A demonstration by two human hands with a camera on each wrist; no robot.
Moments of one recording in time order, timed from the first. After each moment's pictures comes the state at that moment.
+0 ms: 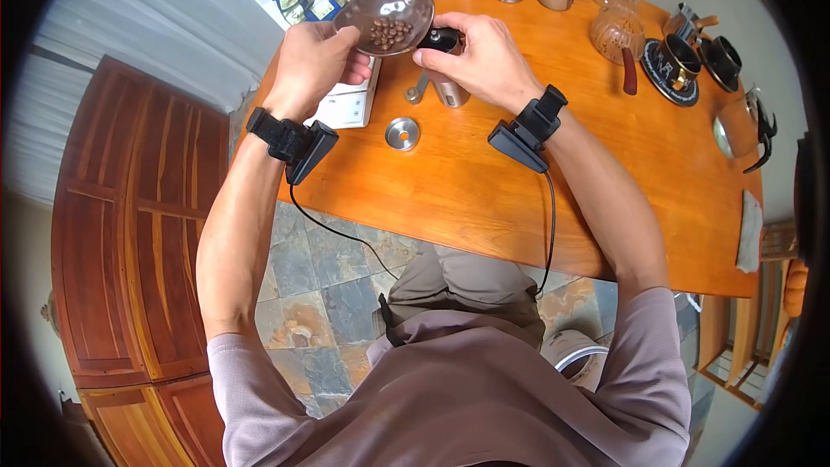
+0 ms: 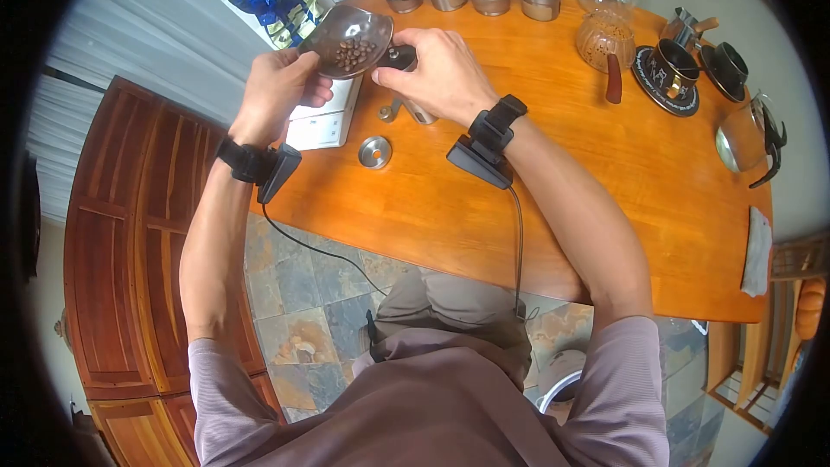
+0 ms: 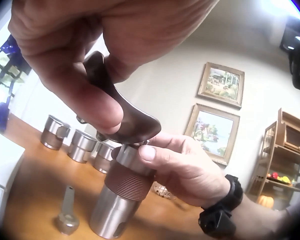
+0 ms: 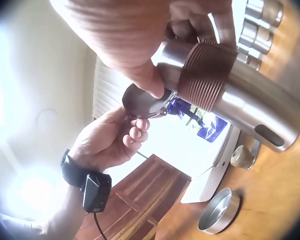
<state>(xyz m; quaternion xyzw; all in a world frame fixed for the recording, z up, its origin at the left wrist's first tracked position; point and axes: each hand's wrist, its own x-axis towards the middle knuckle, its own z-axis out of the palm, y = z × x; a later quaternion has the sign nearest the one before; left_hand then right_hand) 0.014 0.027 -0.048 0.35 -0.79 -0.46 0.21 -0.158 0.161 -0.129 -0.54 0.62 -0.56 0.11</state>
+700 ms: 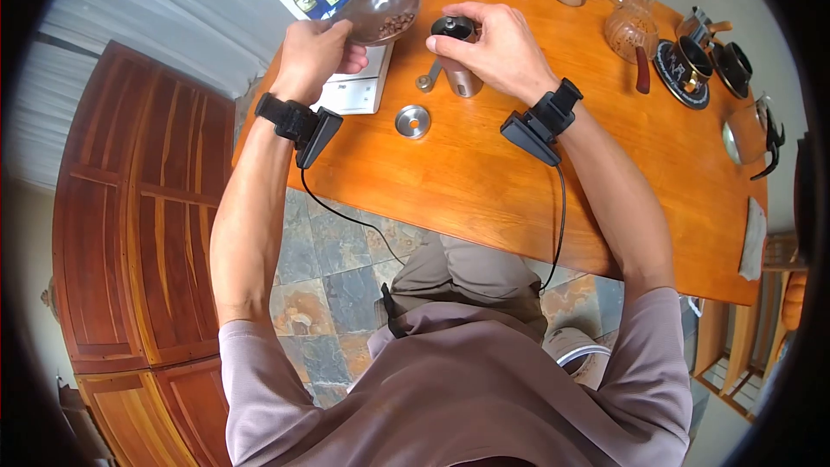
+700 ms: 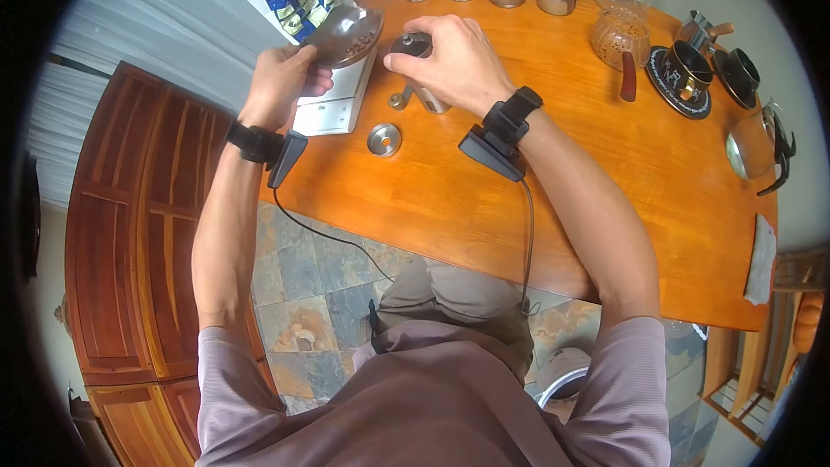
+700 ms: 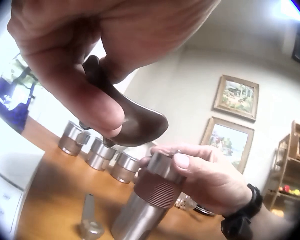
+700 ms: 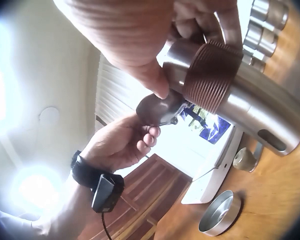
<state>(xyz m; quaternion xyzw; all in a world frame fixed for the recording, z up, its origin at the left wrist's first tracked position) 0.026 0.001 -0.067 0.38 -0.78 -0.44 0.24 -0.159 0.160 -0.131 -0.56 0.64 -0.52 0.06</state>
